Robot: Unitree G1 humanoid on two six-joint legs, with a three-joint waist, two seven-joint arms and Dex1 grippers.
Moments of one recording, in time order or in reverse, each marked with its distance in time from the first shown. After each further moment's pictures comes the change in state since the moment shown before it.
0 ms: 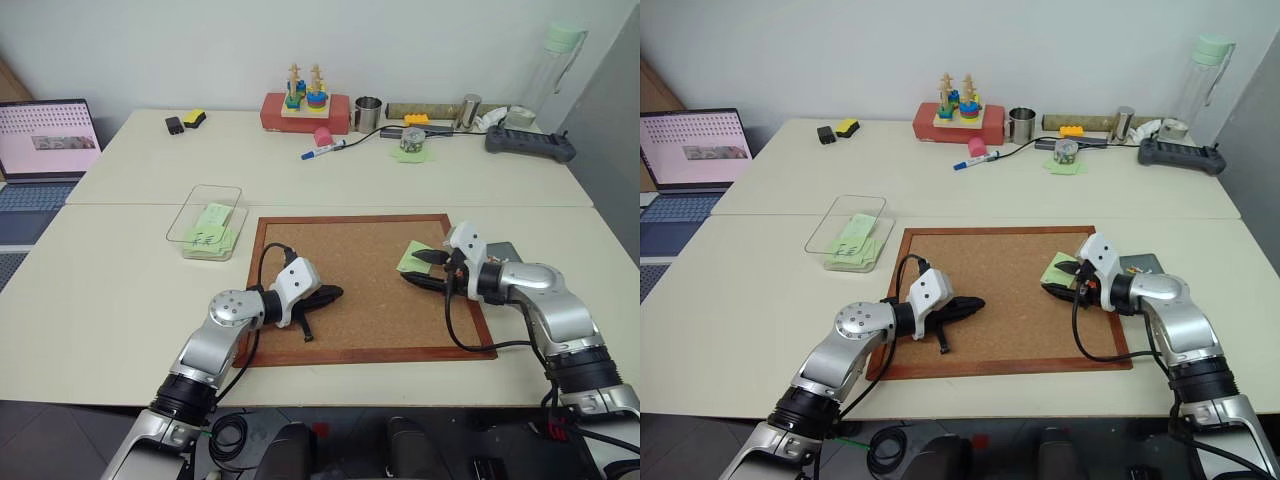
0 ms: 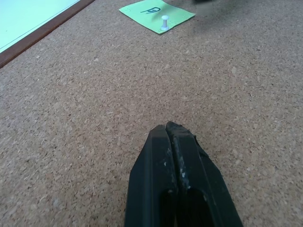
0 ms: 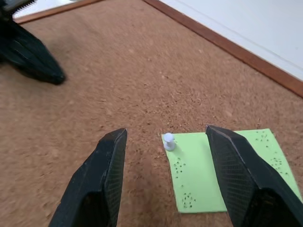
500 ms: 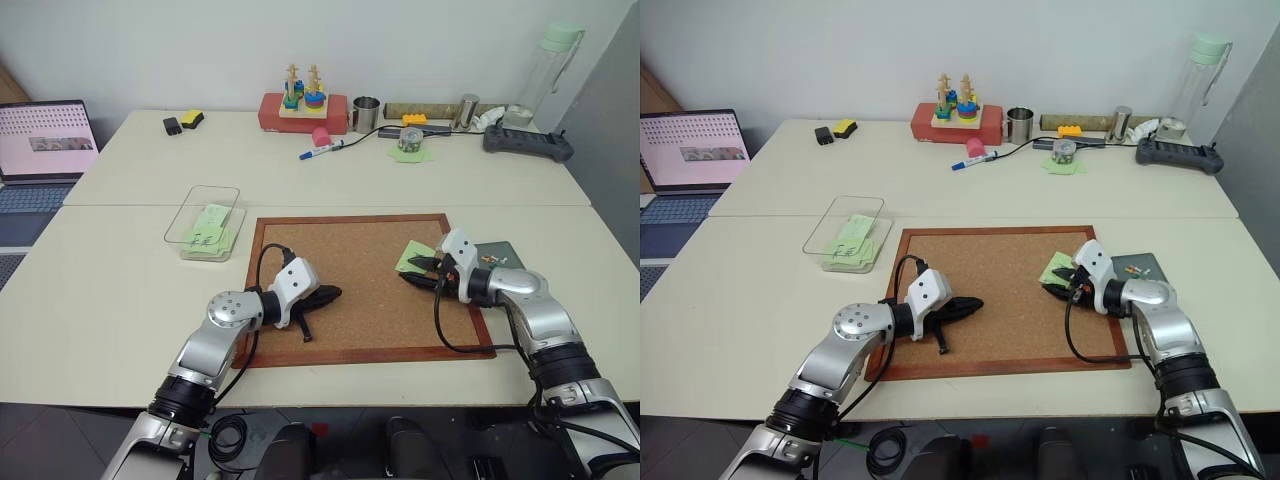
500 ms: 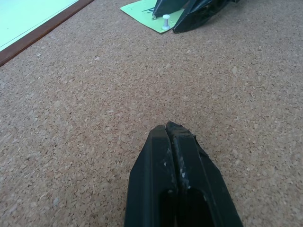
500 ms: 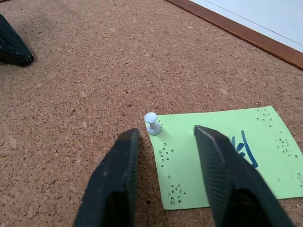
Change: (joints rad) left arm 0.011 0.001 0.007 -0.014 0.000 0.015 0.003; right arm -0.017 0.051 0.001 0.145 -0.051 -0.120 -0.007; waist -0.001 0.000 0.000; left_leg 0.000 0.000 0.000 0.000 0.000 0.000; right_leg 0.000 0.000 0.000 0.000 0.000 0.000
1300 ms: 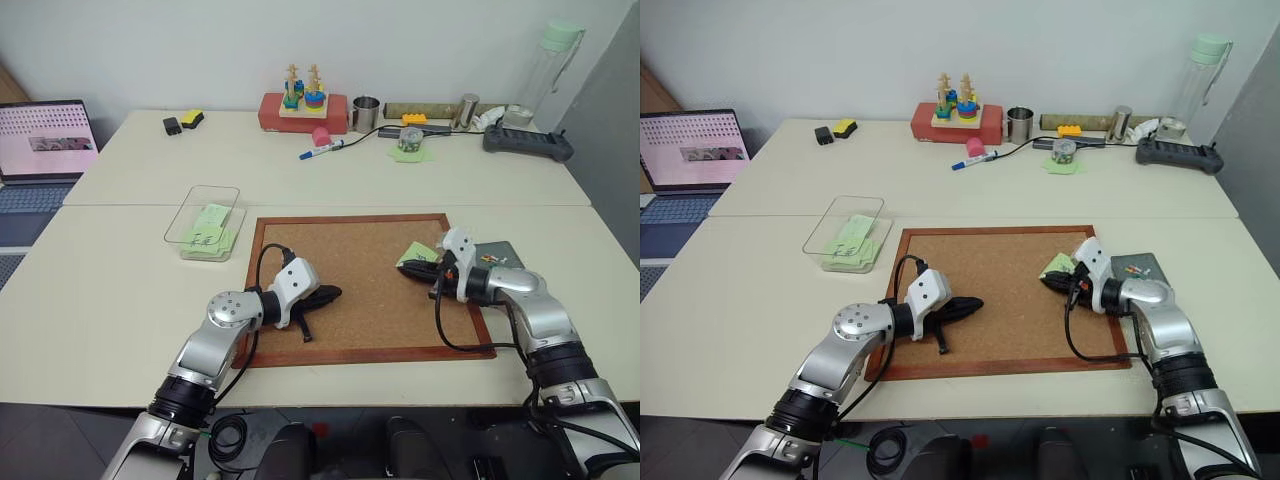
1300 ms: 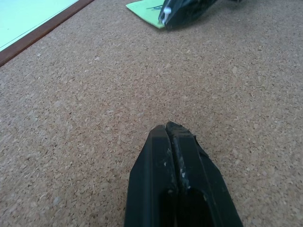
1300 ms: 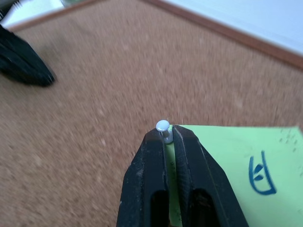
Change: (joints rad) left arm 0.002 0.000 0.000 -0.001 0.000 0.001 0.001; right arm -0.002 0.009 -0.036 -0.067 0.078 0.073 0.039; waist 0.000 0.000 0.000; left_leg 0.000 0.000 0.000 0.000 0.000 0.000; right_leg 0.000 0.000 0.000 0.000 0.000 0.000
